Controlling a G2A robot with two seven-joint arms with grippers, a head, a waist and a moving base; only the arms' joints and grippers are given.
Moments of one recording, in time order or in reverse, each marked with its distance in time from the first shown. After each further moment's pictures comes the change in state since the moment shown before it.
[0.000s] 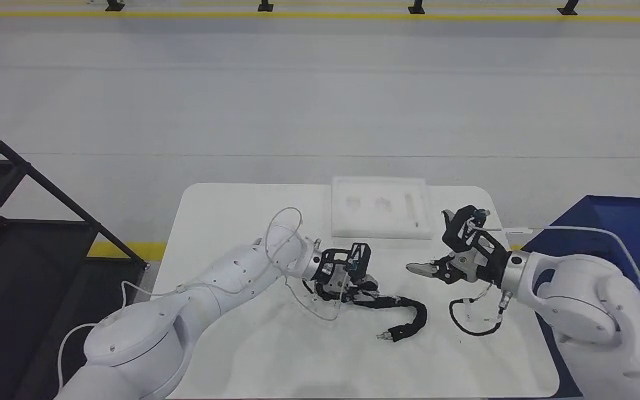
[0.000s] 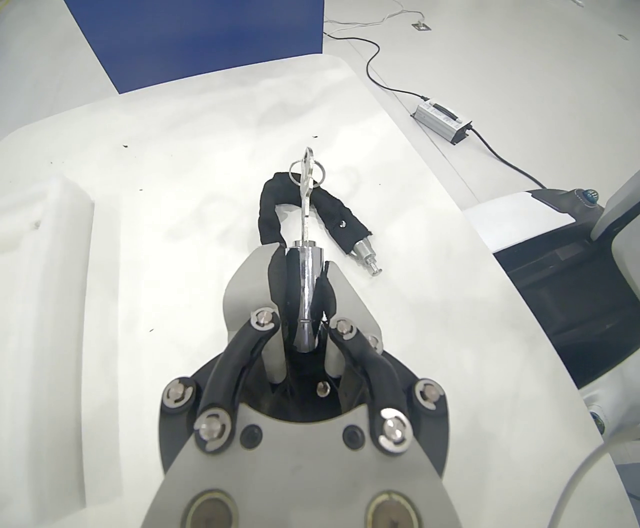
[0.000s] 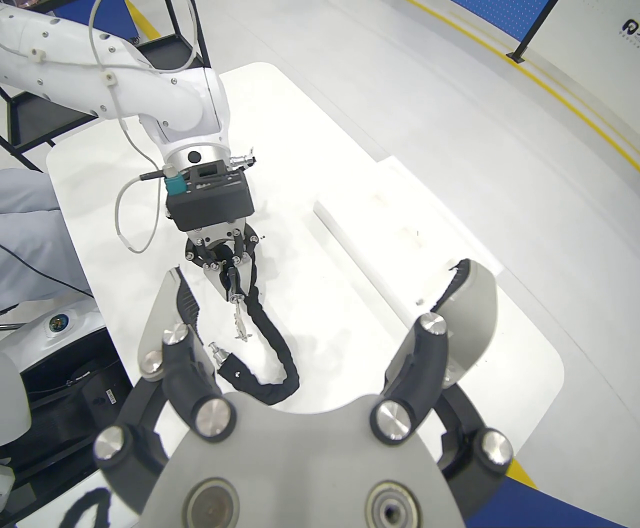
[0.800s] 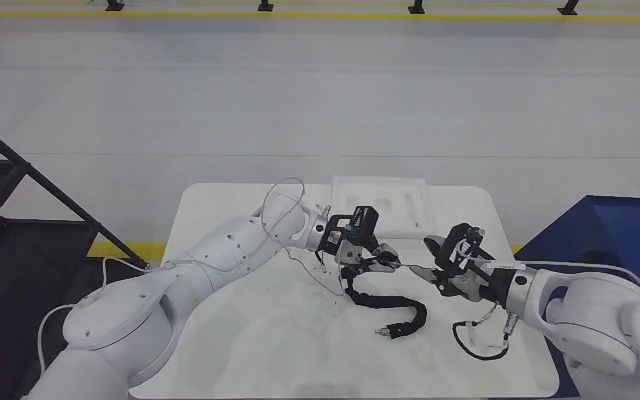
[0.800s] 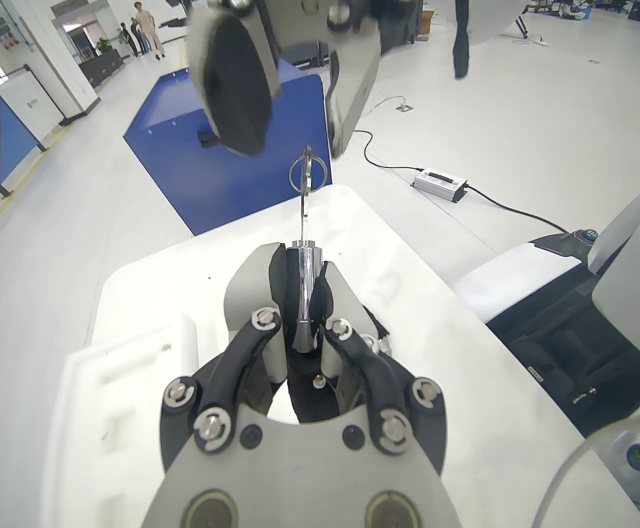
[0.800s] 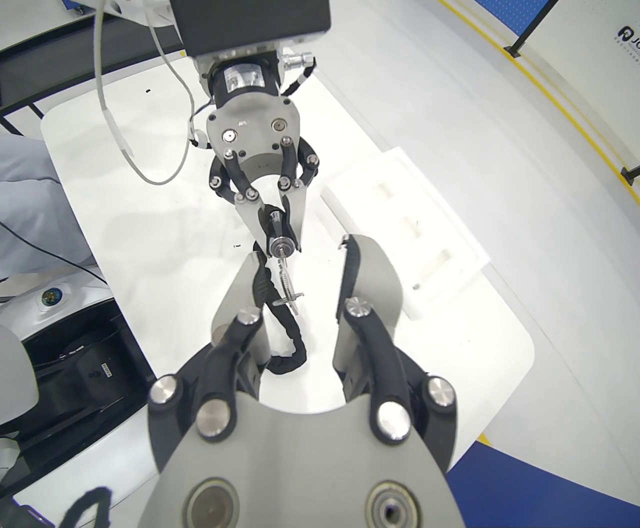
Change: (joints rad) left arm -0.126 0.035 0.000 -0.104 0.008 0.000 0.207; right arm -0.107 0.007 0.093 -0.237 -0.002 0.059 0.165
